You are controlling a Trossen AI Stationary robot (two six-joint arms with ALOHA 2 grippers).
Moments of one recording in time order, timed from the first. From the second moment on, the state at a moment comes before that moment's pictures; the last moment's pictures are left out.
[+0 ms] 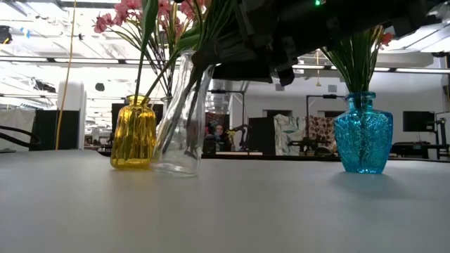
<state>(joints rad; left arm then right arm) -0.39 1.76 1.61 -0.72 -0.37 -0.46 0.44 1.90 0.99 0.58 0.75 0.30</state>
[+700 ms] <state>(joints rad) -0.40 1.76 1.61 -0.73 -0.42 -0.49 0.42 1.90 0.99 0.57 0.68 0.38</state>
